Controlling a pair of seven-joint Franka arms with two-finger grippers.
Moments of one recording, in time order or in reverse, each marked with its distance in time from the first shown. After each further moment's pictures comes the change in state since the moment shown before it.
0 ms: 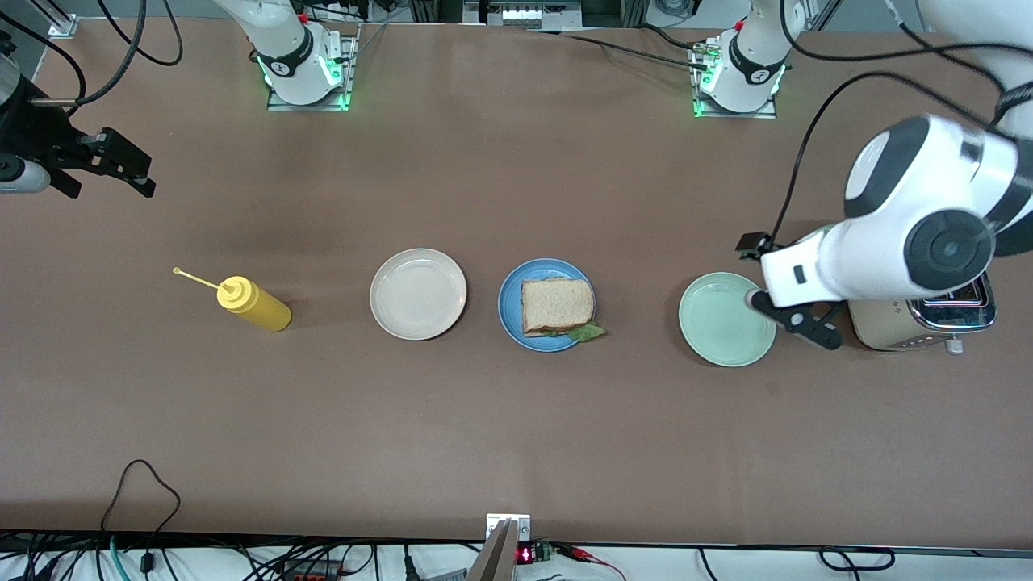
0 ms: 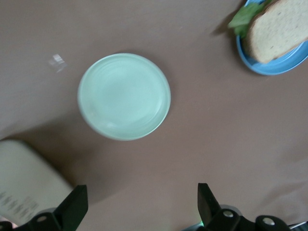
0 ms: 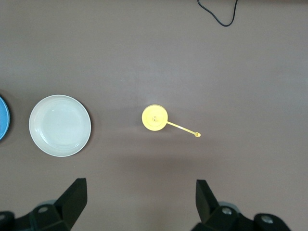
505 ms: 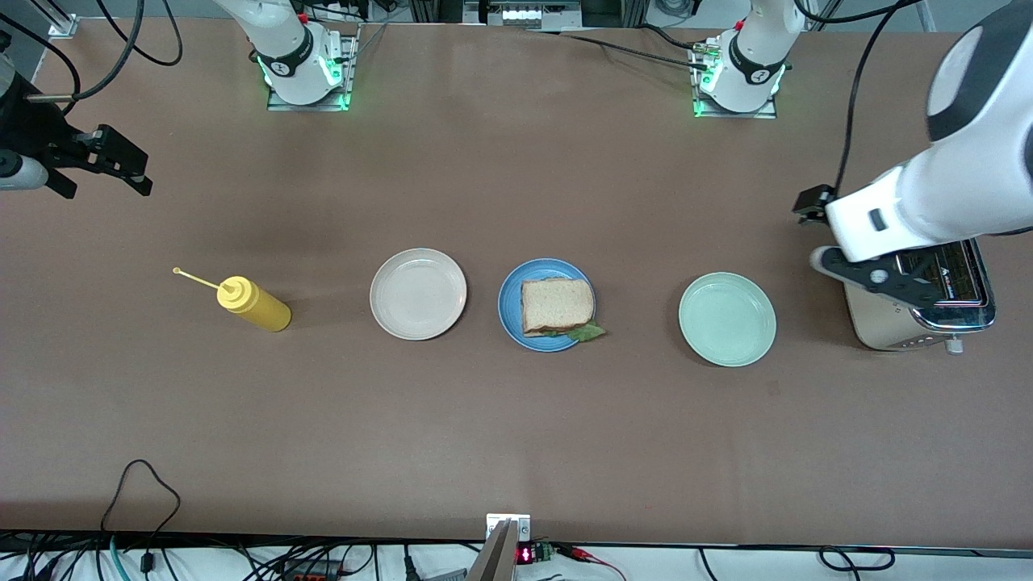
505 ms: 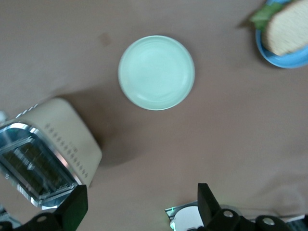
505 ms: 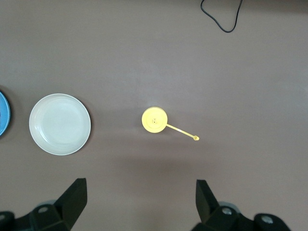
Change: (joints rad) left arm -0.036 -0.062 0.089 0.167 0.023 -0.181 -0.052; right arm 0.000 0.000 -0.001 0.011 0.000 0.001 -0.043
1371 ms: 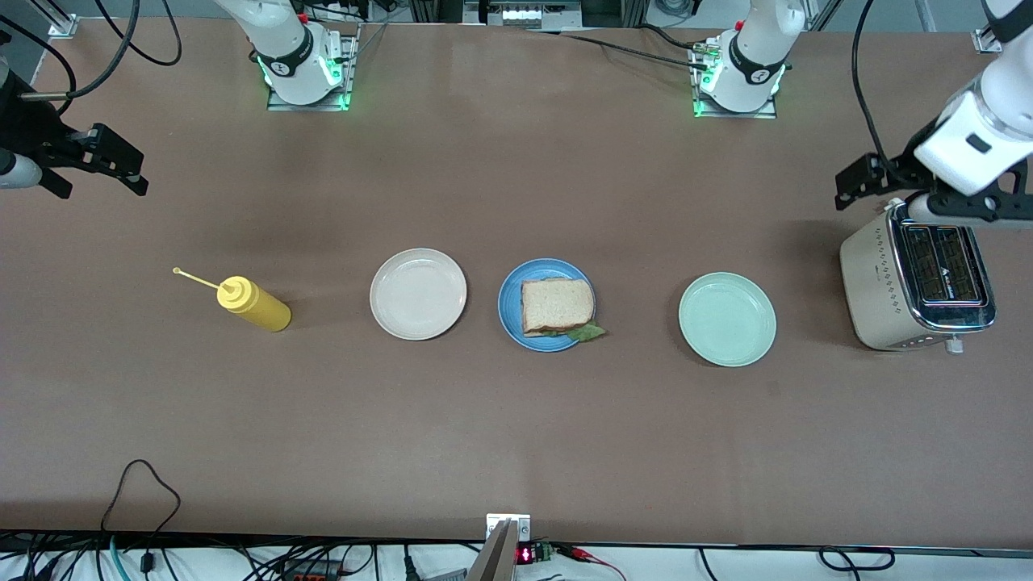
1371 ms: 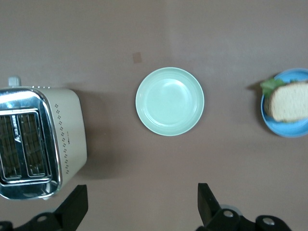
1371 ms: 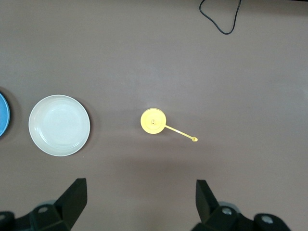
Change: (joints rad) left arm -0.226 -0.470 0.474 -0.578 -0.276 0.432 -0.083; right arm -0.002 0.000 -0.003 0.003 0.000 0.002 -0.002
